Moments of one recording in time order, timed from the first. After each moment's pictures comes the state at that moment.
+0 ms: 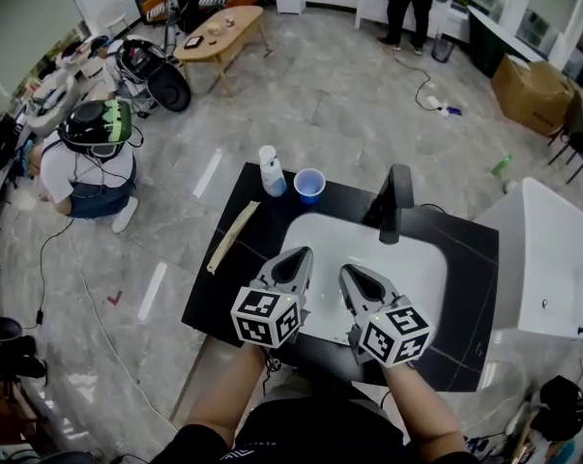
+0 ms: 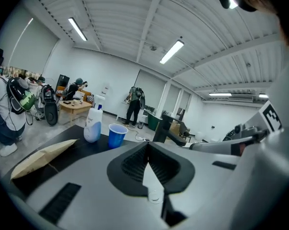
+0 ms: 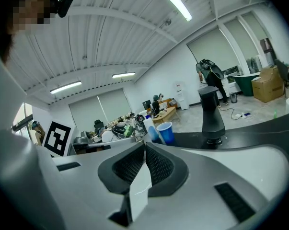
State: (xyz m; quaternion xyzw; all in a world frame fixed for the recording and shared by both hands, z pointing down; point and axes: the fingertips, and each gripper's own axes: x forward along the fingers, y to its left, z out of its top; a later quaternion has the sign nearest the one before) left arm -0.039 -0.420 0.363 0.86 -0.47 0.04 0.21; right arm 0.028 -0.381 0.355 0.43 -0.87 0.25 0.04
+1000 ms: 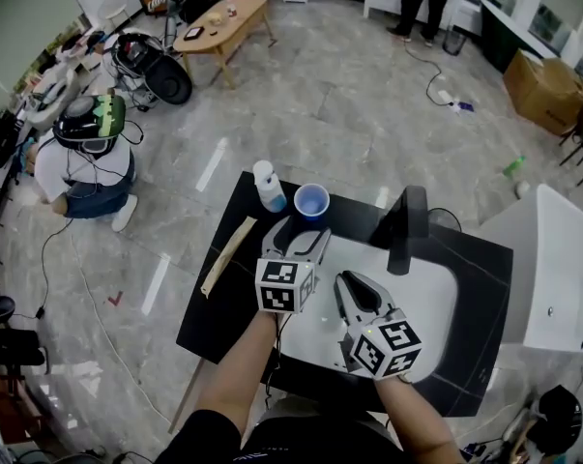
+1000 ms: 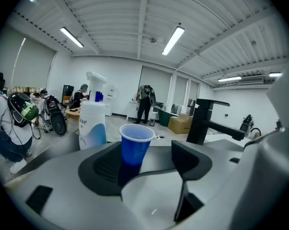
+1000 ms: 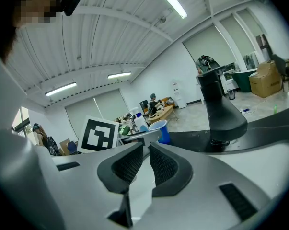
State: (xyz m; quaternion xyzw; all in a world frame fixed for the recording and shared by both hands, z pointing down) left arm -0.041 -0.551 0.422 0.83 -0.52 0.10 0.16; right arm 0.018 -0.438 0.385 0.44 -0.86 0.27 0.03
